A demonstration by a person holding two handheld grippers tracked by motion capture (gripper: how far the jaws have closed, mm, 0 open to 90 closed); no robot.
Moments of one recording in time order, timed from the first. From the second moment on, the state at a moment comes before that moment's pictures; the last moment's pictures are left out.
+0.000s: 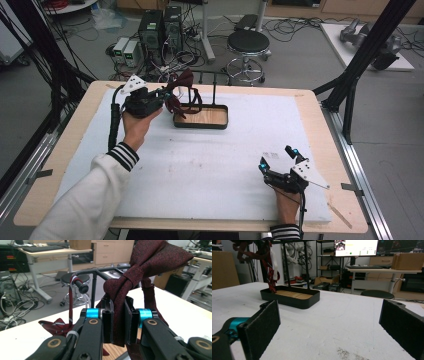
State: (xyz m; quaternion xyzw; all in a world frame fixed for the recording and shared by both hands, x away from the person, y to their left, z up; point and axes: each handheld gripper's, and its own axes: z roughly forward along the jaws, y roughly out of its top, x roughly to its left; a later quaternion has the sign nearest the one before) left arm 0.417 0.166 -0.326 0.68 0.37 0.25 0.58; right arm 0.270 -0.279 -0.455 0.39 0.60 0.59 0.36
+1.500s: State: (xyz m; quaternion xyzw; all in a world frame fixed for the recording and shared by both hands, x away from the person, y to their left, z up) left arm 0.443 0.126 -0.347 0.63 0.46 0.30 0.54; right arm 0.271 -0.280 -0.455 0.39 0.60 0.59 0.36
